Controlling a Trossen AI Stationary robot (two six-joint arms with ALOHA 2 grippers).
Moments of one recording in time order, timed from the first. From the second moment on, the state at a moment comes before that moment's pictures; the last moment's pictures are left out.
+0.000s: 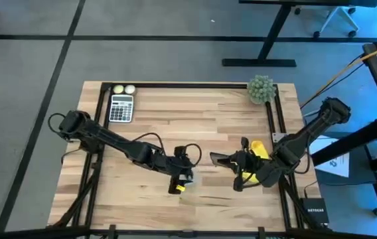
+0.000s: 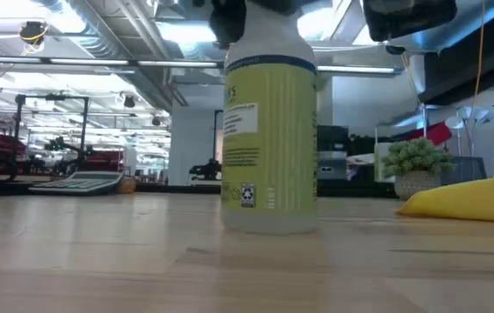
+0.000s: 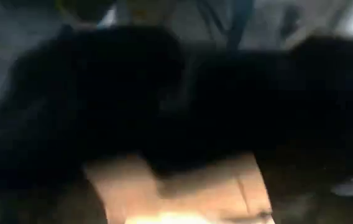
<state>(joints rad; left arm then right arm) -0.35 1.72 1.32 -0.32 -0.22 -0.16 0.70 1.23 0.93 -0.30 0.82 0.47</state>
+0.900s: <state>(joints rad) -0.33 1.61 1.32 -0.76 -0.25 -0.28 0.66 1.28 0.93 -0.43 0.77 0.58</state>
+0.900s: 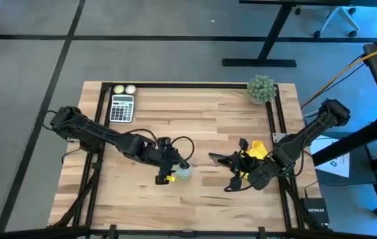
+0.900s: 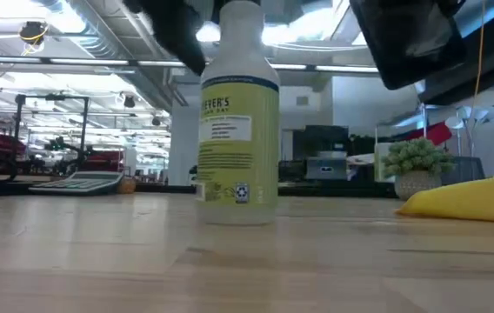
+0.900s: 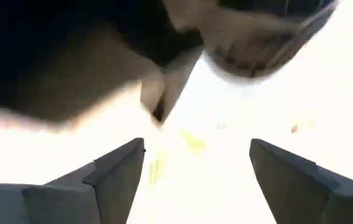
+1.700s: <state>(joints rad) -0.46 1.54 1.32 -0.92 -0.49 -0.54 0.72 1.24 0.58 -0.53 0.73 1.18</state>
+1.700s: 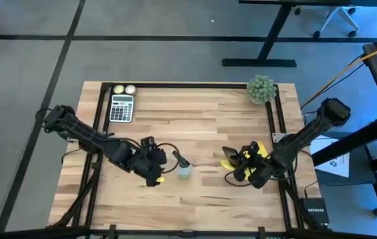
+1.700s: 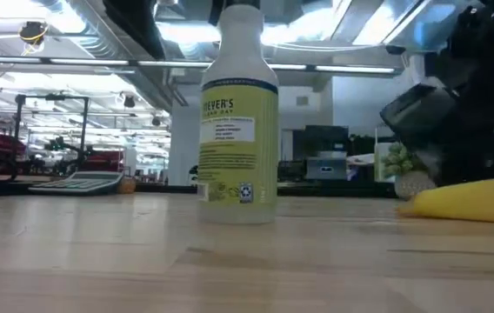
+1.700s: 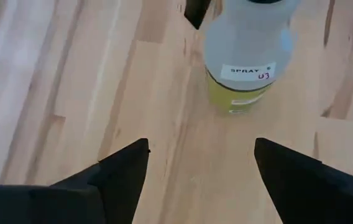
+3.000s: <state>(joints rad) -0.73 1.31 0.77 -0.54 -0.51 -1.16 0.28 1.98 0.98 0.55 0.19 0.83</state>
